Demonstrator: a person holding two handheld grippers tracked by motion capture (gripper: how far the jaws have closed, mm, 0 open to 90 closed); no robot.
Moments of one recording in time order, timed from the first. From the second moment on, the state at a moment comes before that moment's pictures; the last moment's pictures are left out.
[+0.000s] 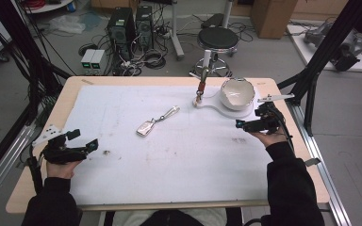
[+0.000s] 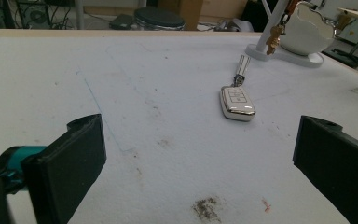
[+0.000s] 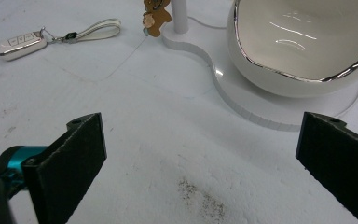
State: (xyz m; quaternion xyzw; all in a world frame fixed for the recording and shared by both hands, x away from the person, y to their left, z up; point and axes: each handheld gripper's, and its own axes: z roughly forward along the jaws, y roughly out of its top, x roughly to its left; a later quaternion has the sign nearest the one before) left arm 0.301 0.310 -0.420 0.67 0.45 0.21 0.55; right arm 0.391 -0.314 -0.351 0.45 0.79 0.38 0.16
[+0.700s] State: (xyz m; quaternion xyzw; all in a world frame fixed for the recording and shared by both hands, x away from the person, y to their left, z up) left arm 0.302 0.309 -0.421 0.67 0.45 0.21 0.55; right arm 0.356 -0.323 -0.381 0.44 0.78 0.40 0.19
